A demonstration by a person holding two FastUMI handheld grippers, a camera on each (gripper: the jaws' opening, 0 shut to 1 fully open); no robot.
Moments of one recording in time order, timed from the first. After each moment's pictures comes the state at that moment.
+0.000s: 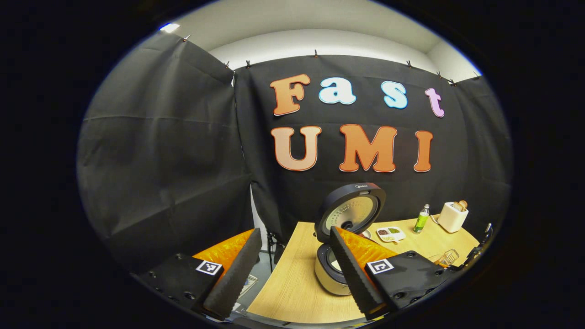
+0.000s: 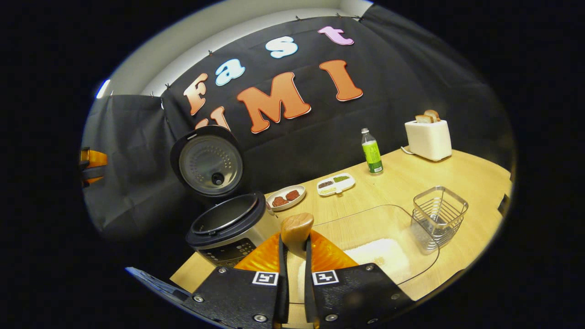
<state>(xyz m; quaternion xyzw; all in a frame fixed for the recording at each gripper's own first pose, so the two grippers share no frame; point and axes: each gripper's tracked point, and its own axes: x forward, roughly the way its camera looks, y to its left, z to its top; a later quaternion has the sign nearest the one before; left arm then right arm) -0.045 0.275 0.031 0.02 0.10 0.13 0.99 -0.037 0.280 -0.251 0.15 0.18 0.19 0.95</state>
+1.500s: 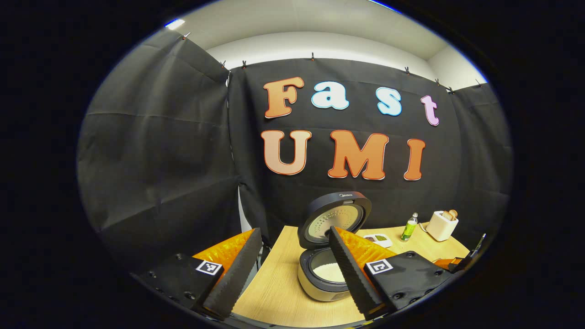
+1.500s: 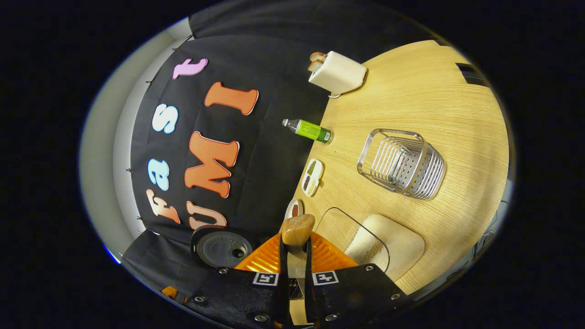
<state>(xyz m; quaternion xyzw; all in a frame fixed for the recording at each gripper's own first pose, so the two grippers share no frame) -0.025 0.244 0.041 0.00 0.08 0.11 0.99 0.001 0.179 -0.236 0.54 0.27 0.07 0.79</state>
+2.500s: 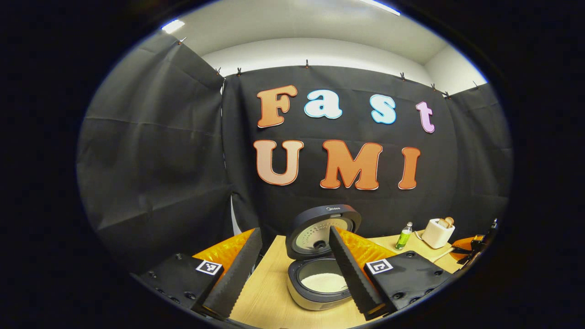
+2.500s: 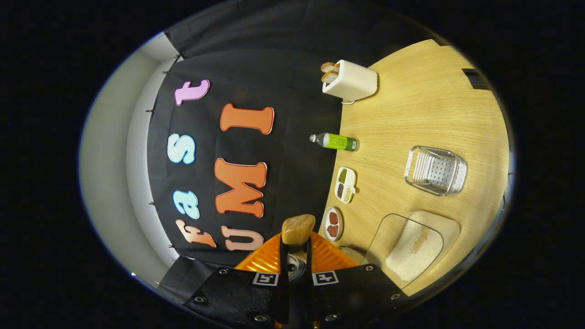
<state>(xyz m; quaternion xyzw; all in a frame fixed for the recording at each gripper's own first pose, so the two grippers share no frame) -0.003 0.215 0.059 -0.01 0.05 0.10 0.99 0.031 0.180 -0.110 0.61 0.24 0.08 0.75</state>
